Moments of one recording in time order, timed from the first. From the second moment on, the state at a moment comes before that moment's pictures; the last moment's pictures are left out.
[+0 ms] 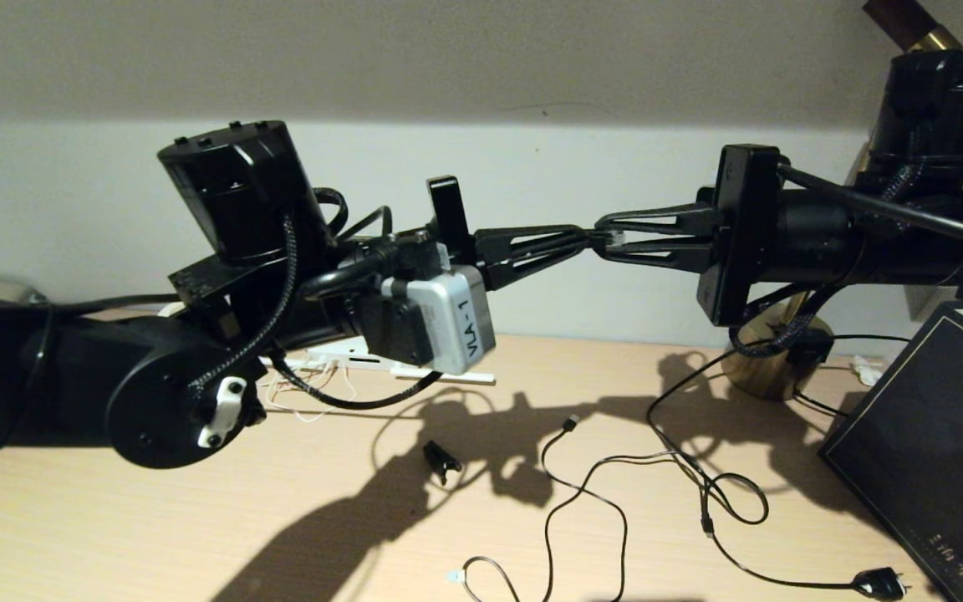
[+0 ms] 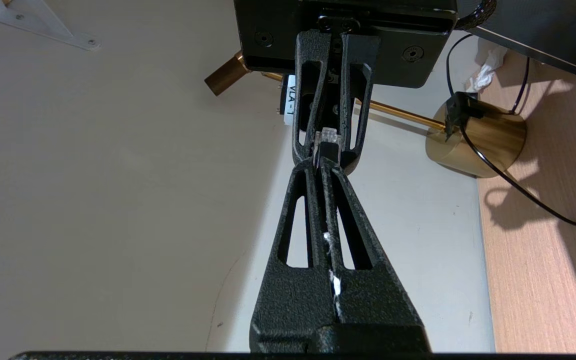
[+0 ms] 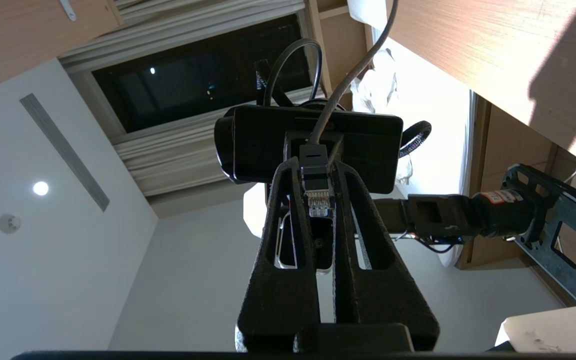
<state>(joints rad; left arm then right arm) -0.63 1.79 -1.14 -0.86 -0.71 1.32 0.40 1.65 -1.27 -0.29 0.96 1.57</state>
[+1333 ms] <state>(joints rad) -0.63 1.80 -1.16 -0.86 -0.71 1.32 0.40 1.65 -1.27 -0.29 0.98 1.57</state>
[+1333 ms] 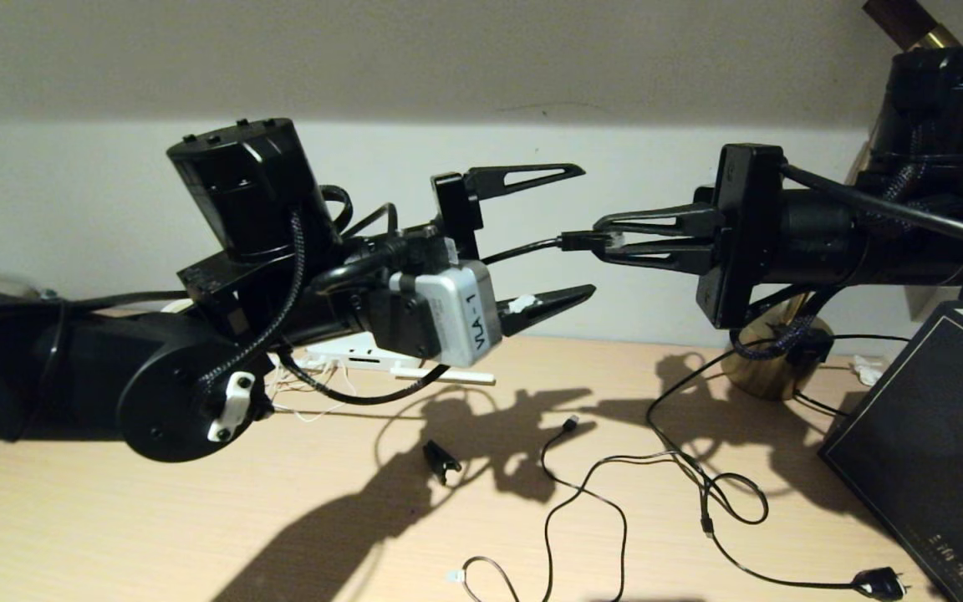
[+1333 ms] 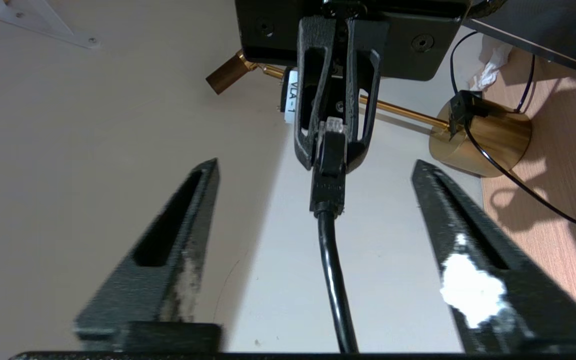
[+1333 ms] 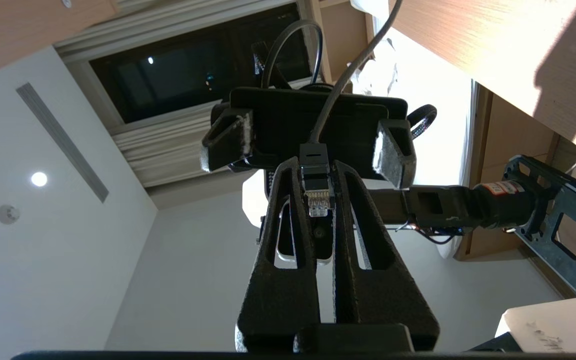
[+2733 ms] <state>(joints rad) -0.63 1.79 -1.14 -0.87 -0.71 1.32 0.41 1.62 -1.24 -0.29 0.97 1.56</state>
